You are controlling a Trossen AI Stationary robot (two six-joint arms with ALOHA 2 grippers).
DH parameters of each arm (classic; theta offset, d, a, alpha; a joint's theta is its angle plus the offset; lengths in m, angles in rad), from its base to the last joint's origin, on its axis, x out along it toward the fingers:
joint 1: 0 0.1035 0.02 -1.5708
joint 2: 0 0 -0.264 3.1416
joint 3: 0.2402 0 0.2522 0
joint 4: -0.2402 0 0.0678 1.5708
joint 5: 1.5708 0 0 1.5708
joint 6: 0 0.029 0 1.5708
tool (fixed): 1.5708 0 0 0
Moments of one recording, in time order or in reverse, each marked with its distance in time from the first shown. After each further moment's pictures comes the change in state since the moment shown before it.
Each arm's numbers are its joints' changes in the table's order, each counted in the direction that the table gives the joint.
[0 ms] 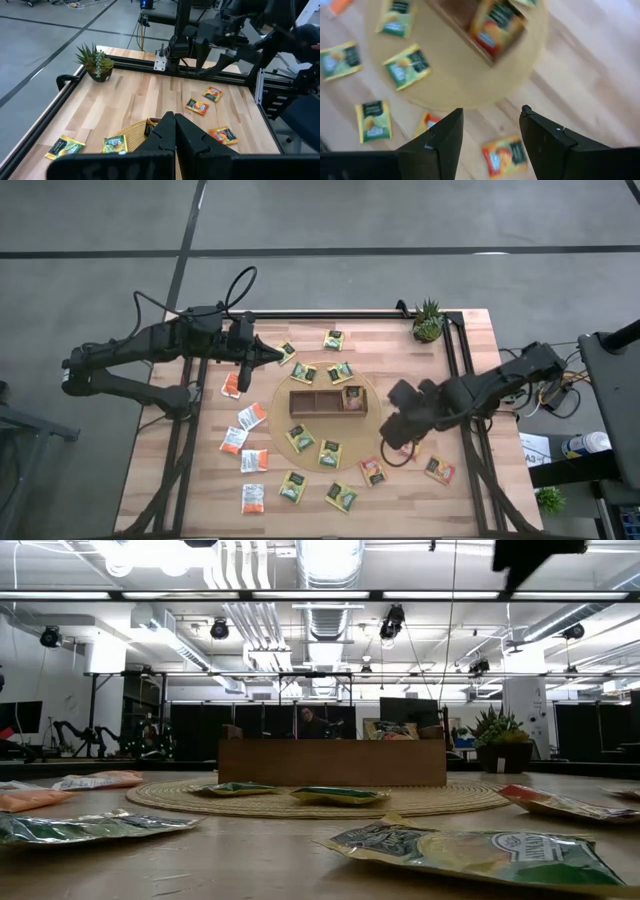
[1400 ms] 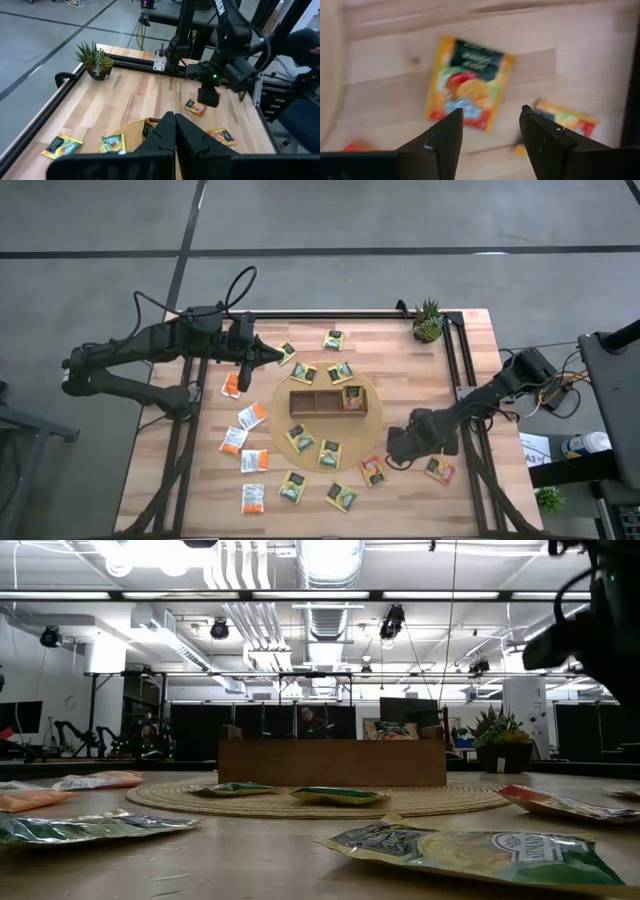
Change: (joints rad) left arm 0.000 0.000 0.000 0.000 0.000 -0.029; right arm 0.077 0.115 -0.470 0.238 -0.405 1.018
